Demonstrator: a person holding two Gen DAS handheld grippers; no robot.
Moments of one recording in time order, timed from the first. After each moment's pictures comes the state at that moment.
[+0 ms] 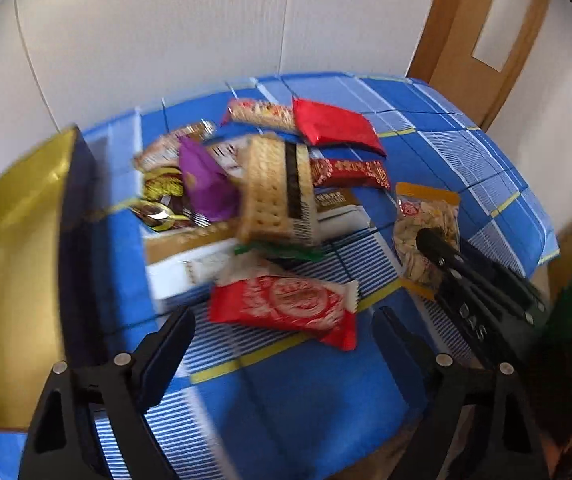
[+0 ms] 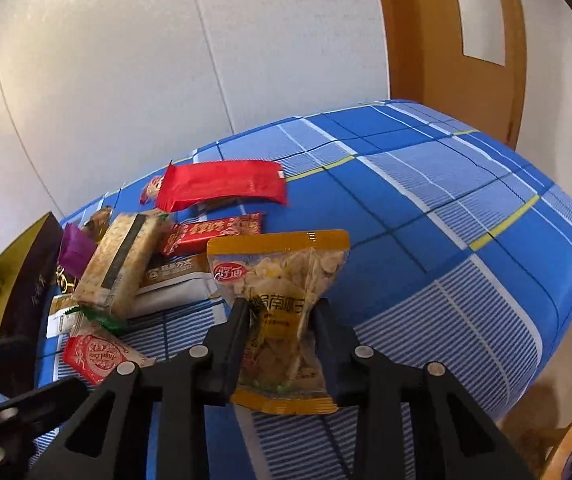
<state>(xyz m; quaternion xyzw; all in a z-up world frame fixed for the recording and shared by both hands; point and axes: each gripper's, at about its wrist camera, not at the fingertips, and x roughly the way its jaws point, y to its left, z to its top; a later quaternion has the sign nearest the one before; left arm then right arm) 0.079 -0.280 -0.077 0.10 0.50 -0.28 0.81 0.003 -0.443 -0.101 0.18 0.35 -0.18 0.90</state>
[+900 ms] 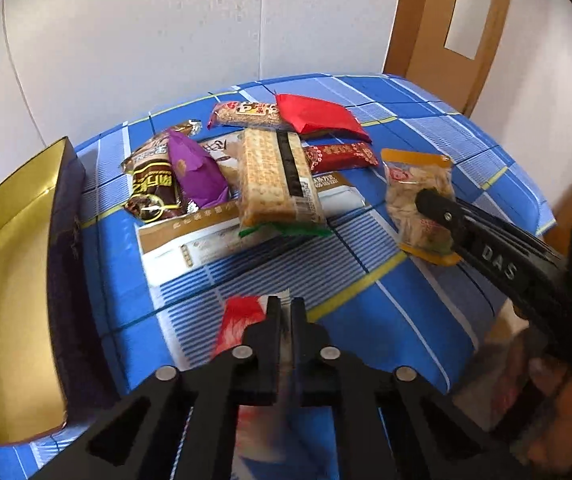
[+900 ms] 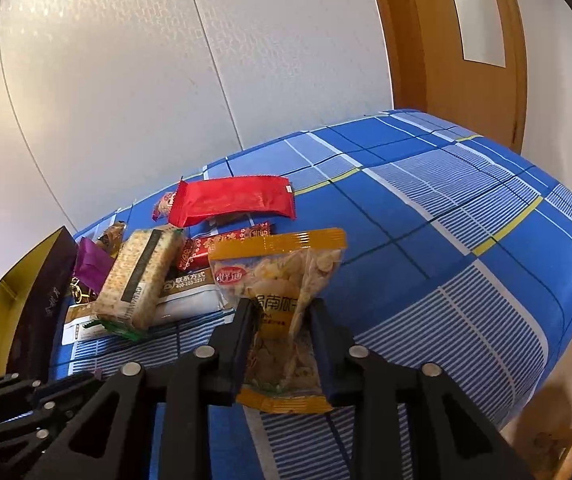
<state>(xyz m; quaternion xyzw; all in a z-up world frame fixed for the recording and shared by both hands) 0.060 -0.261 -0.089 0.13 0.45 -0.33 0.82 -0.004 -0.438 -0.096 0.18 0.32 -0.17 0.91</state>
